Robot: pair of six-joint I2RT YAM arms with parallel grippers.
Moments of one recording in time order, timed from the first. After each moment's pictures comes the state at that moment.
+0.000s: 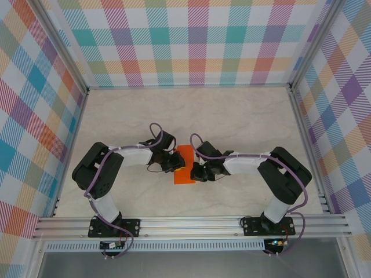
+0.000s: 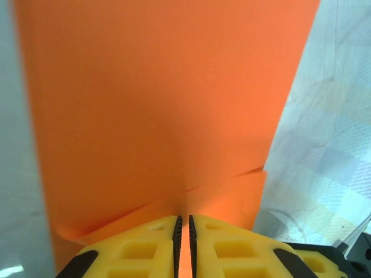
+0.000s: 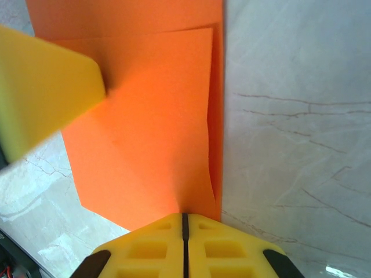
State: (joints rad) left arm -0.56 1.75 0.87 -0.21 0.45 -0.87; right arm 0.82 1.69 0.80 -0.22 -0.36 0.88
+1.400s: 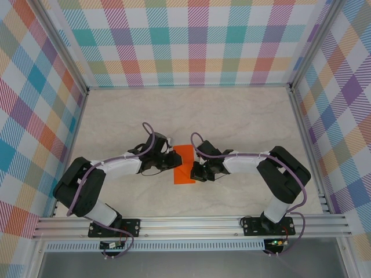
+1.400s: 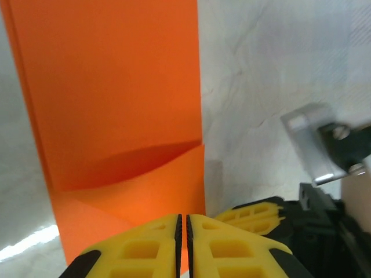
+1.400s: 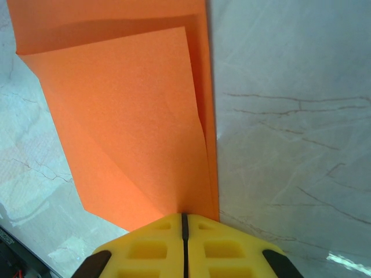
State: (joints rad) left arm -0.60 1.53 0.72 -0.07 0.41 -0.79; right arm 0.81 1.71 0.82 -0.25 -0.37 0.92
